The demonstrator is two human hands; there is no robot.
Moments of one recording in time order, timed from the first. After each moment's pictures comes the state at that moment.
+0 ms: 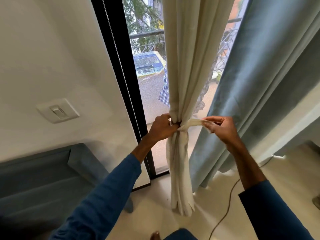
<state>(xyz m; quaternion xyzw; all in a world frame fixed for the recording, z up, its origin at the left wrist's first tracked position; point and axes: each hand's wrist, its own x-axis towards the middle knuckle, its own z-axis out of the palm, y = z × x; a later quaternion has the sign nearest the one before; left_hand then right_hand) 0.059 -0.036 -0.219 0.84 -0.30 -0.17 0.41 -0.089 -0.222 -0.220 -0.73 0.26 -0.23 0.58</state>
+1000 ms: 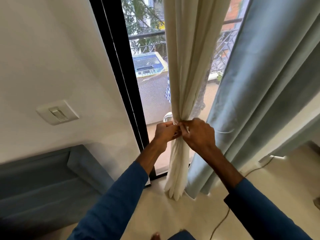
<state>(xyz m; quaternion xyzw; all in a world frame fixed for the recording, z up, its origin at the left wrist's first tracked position) 0.033 -0.053 -0.233 0.67 -0.05 -0.32 0.67 -0.064 -0.142 -0.203 -0.95 0.24 -0.17 0.13</state>
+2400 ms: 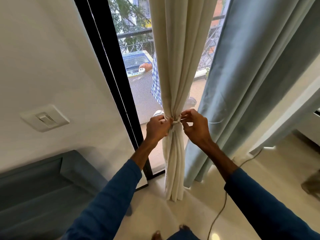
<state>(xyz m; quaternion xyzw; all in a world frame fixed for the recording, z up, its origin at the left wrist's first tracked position) 0.047 -0.043 -0.226 0.80 -0.14 -0.18 0.56 -0.049 -0.173 -0.241 -0.83 0.20 -0.31 0.41</state>
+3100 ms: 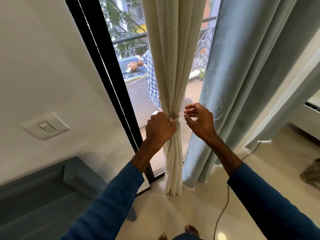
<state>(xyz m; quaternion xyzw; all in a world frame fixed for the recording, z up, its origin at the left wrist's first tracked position) 0.026 -0.034 -0.194 0.90 -0.30 0.00 0.31 -0.062 -0.180 -0.219 -0.81 0.24 -0.34 0.41</state>
